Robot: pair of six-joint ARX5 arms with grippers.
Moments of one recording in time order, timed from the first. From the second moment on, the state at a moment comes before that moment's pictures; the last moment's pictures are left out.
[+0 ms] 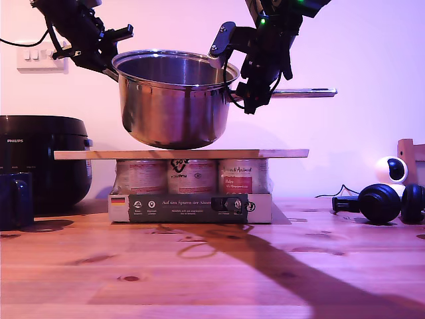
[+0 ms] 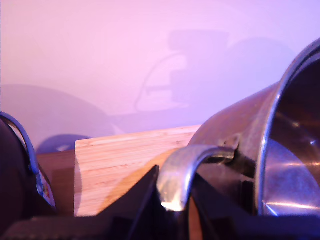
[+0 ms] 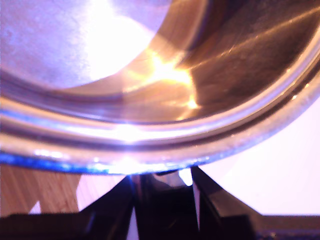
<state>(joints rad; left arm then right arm) -0.12 2.05 2.11 -0.51 0.21 -0.07 0.44 1.99 1.75 -0.18 0.28 -1.05</state>
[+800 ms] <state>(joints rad) -0.10 2.08 2.10 -0.55 0.23 -0.13 0.44 1.99 1.76 -0.06 0.33 -1.05</state>
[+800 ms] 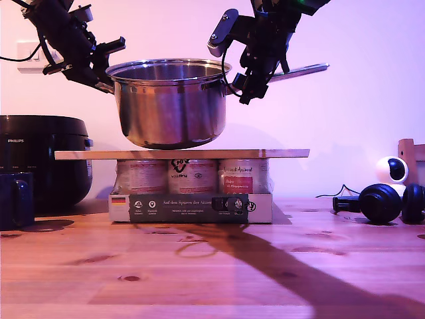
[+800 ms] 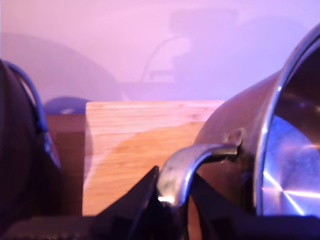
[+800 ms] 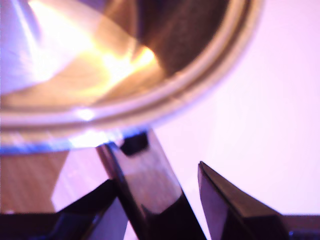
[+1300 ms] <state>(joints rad) -0.10 2.09 2.12 -0.61 0.24 -0.12 0.45 1.99 1.79 -0.07 0.35 -1.15</state>
